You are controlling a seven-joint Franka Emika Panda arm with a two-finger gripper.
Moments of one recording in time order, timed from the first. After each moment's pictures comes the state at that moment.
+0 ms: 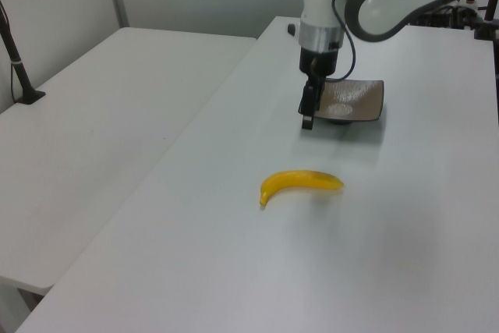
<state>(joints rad) 0.24 0.31 0.10 -1.66 0.03 2.08 0.11</state>
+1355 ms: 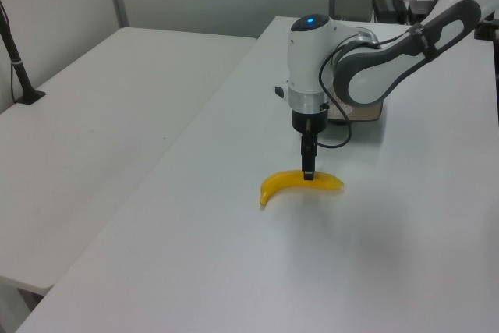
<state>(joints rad) 0.28 0.48 0.13 -1.66 -0.11 2.14 0.11</state>
